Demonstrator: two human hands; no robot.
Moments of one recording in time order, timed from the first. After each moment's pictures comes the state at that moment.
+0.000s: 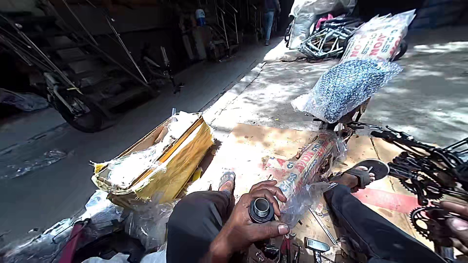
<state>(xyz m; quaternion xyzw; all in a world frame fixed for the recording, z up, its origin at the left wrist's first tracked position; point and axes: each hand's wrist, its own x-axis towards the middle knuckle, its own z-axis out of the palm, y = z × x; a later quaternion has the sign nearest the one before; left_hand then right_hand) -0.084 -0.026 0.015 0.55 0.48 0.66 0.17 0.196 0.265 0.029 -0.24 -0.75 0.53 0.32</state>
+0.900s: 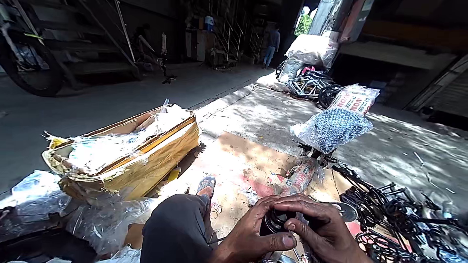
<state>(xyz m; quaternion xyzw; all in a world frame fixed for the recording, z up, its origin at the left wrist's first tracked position) -0.065 -0.038 0.012 0.49 0.45 0.71 0.24 0.037 0.136 0.071 0.21 -0.83 0.47 0.22</state>
